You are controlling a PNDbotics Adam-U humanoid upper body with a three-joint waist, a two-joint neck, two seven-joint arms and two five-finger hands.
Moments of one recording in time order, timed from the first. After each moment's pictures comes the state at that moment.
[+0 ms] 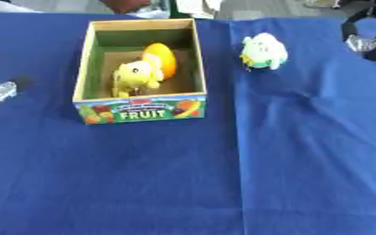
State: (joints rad) left arm -0.22 0.53 0.08 -1.93 -0.10 0.06 0.17; right arm -0.99 -0.57 -0.05 -0.82 0.23 -0.63 0.48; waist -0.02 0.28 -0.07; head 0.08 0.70
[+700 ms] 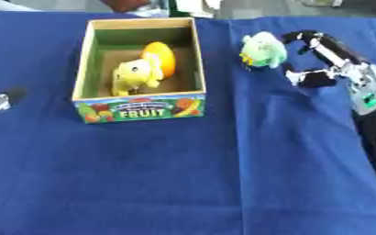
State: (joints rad) left arm -0.18 0.46 0.08 -1.95 -0.08 0.07 0.16; right arm -1.09 -0.40 -0.12 -0.50 0.87 -0.71 0.12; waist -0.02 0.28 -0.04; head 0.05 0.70
